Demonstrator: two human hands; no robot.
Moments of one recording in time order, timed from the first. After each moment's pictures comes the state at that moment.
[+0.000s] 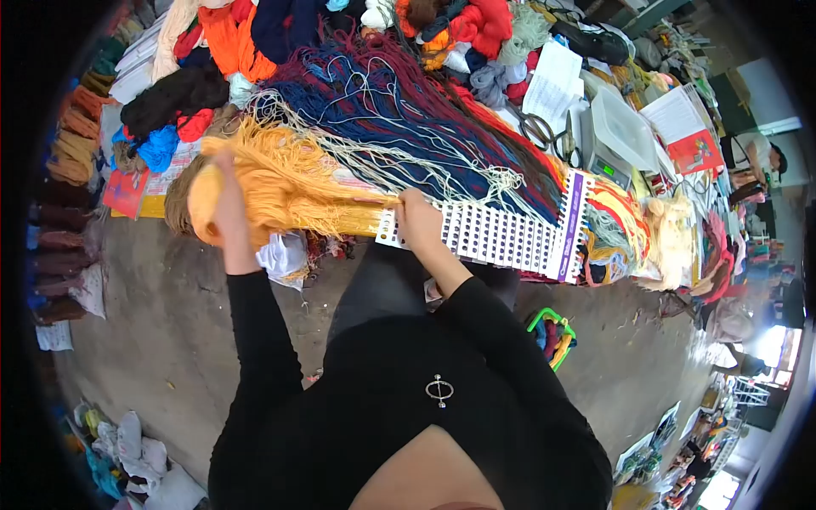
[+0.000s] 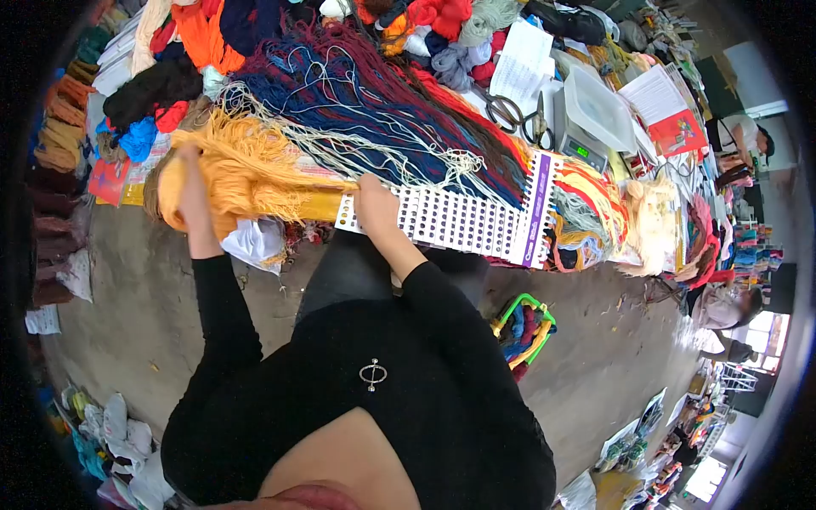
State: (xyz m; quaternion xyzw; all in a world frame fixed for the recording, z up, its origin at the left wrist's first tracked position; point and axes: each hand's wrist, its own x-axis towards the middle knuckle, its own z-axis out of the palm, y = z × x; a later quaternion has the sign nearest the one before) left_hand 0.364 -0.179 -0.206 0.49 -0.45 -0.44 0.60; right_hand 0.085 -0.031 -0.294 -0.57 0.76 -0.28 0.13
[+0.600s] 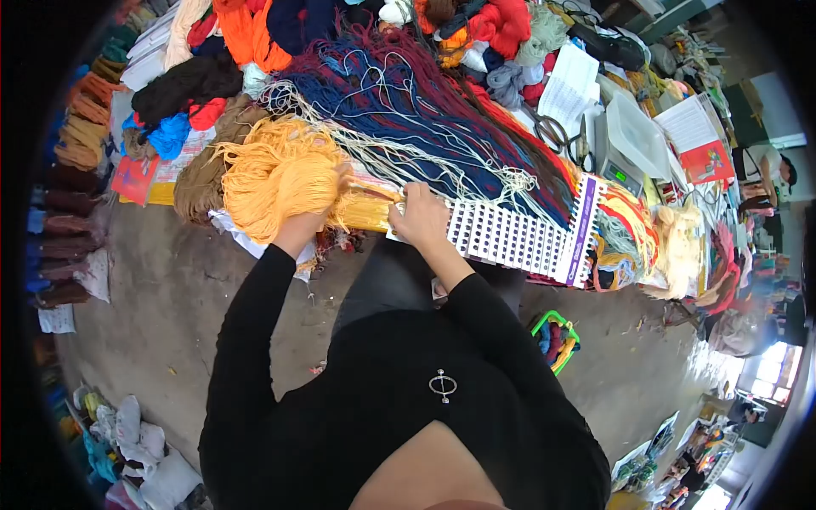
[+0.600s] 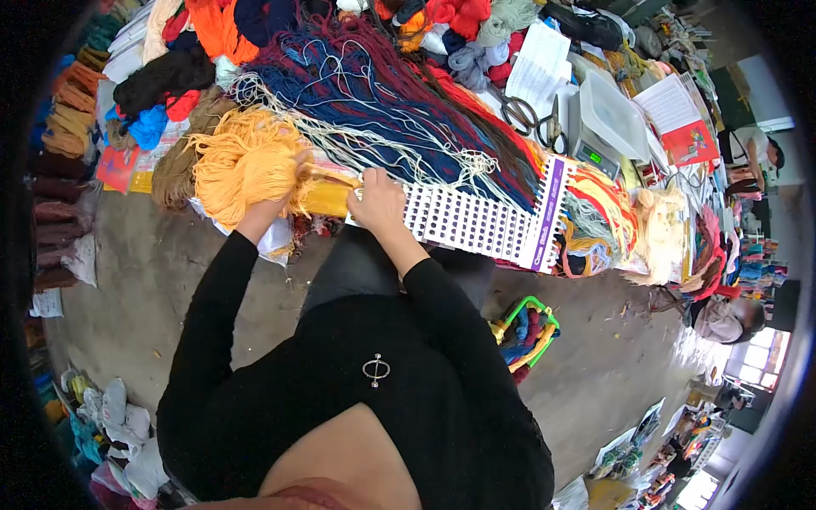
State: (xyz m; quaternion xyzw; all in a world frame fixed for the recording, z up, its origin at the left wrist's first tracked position) left_hand 0.309 -0.150 -0.290 0.41 -0.81 -0.37 0.18; right_hand 0.099 -0.035 -0.274 -0.62 0.73 -0.26 0.04
